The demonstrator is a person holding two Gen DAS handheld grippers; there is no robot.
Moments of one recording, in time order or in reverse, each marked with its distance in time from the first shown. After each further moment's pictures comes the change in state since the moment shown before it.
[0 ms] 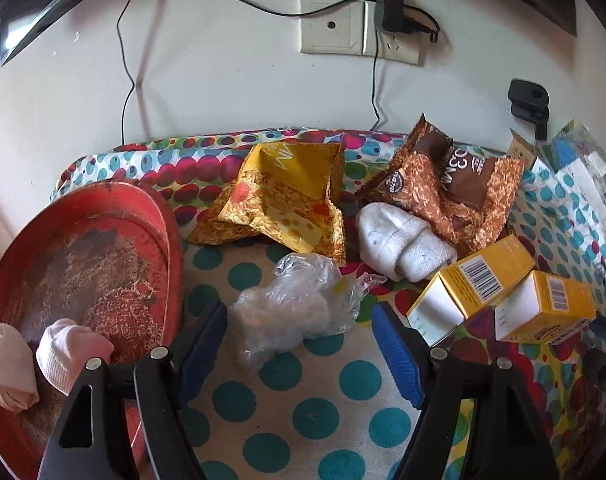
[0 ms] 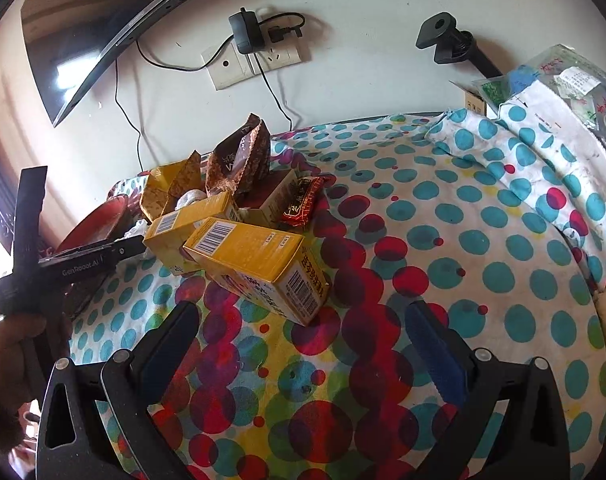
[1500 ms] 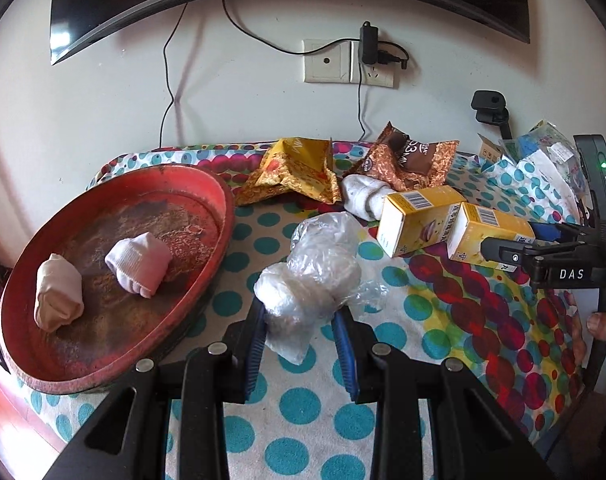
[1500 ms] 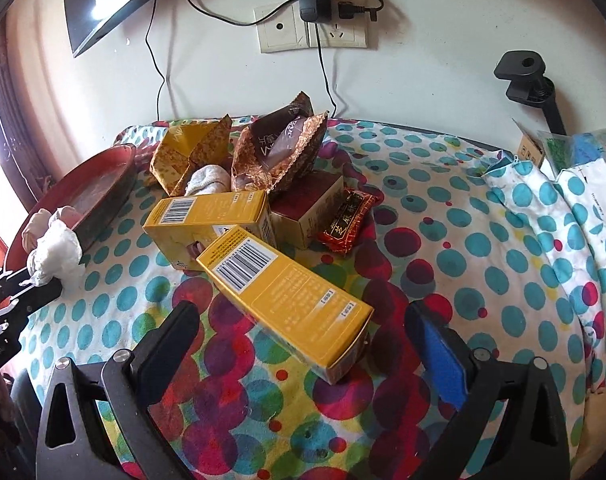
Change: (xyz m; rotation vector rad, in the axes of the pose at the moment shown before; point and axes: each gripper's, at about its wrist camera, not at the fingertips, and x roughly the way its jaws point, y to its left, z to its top) left arm -0.092 0.008 -0.078 -0.035 -0.119 0.005; right arm 0.044 0.033 0.026 -0.256 0.106 -0.038
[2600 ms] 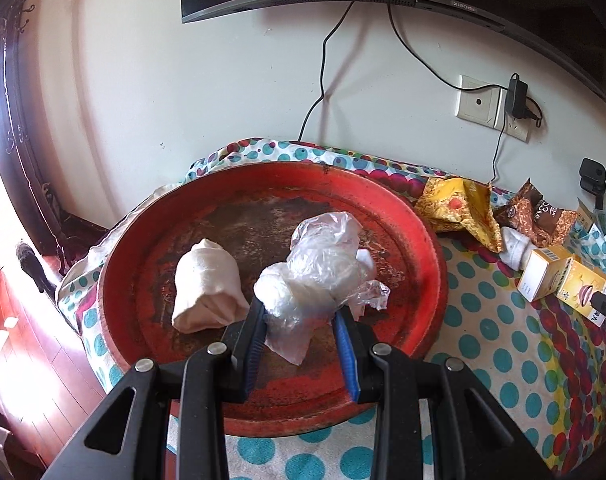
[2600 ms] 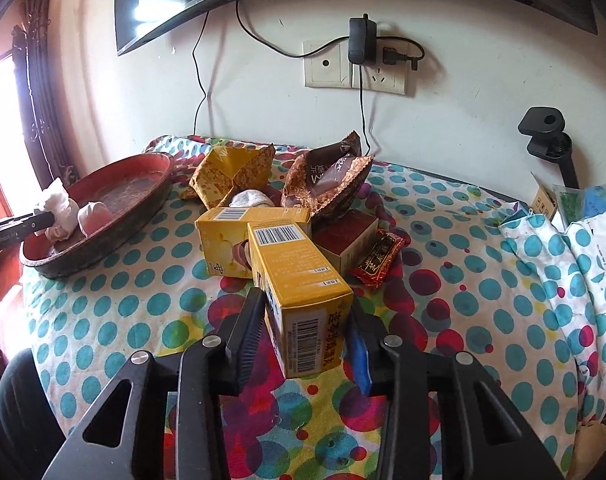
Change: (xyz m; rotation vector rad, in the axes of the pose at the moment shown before) left arm -0.018 0.133 0.000 -0.222 -0.007 0.248; right arm -0.025 0.026 -0.004 -0.124 -0.142 0.034
